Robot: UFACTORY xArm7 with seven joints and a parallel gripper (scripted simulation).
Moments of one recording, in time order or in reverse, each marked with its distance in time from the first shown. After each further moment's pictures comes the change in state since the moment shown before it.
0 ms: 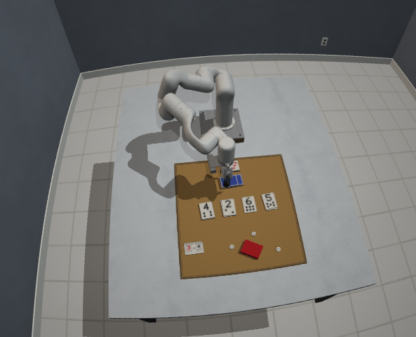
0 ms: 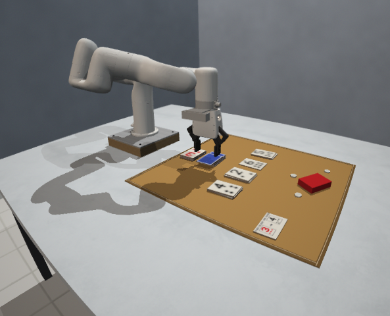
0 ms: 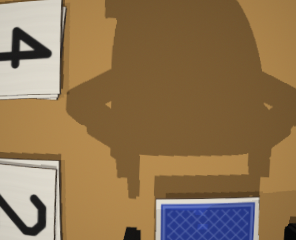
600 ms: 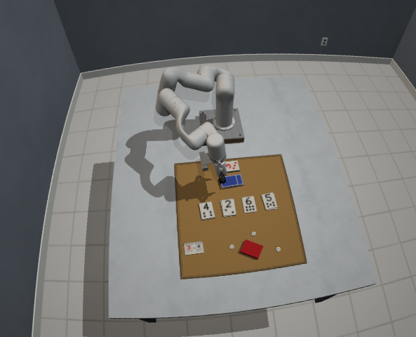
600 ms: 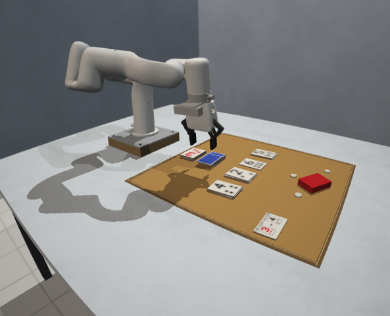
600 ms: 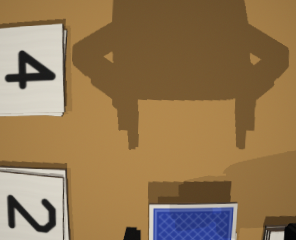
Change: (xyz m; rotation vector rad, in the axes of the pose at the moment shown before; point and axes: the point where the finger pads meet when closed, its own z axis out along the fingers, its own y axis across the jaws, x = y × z) arm 0.020 0.004 -0.033 -0.005 -0.108 -0.002
